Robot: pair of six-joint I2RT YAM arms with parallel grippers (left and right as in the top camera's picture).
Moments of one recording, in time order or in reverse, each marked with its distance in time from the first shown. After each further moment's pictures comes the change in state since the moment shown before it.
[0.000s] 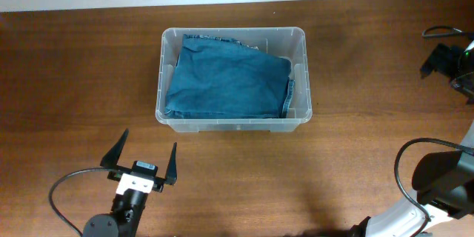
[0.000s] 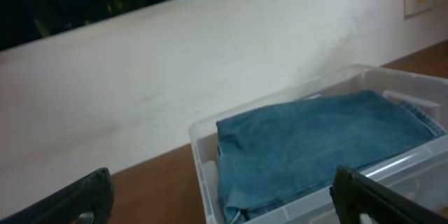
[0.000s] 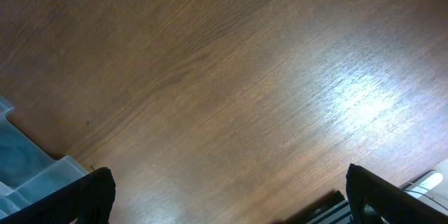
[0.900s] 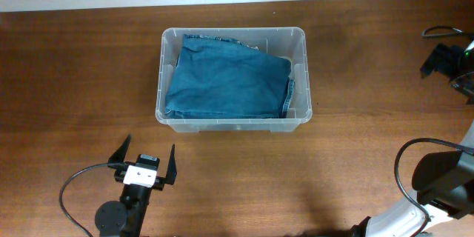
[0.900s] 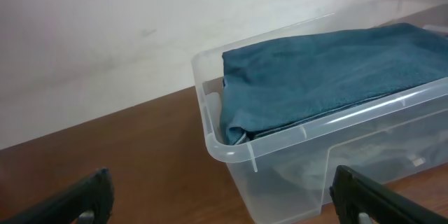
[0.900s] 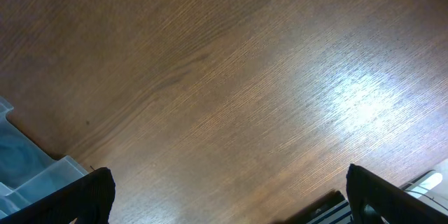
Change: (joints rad) left arm 0.051 -0.009 -0.159 -0.011 -0.035 0.000; right arm 0.000 0.000 0.000 0.000 0.000 0.000
